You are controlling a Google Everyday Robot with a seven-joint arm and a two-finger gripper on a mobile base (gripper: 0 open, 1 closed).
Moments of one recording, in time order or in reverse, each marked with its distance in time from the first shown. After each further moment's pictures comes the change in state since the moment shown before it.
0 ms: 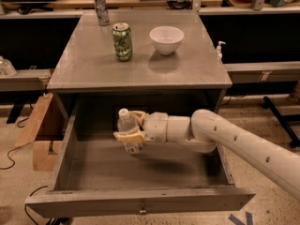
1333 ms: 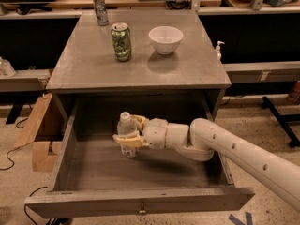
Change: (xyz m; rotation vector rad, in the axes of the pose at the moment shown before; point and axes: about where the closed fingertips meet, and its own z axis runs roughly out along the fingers) arm 0.021 0.005 0.005 0.027 -0.041 0.029
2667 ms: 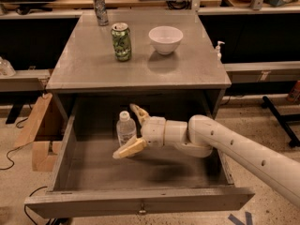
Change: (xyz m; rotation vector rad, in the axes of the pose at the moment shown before) arm -0.008 0.001 0.005 -0.028 0.001 -0.003
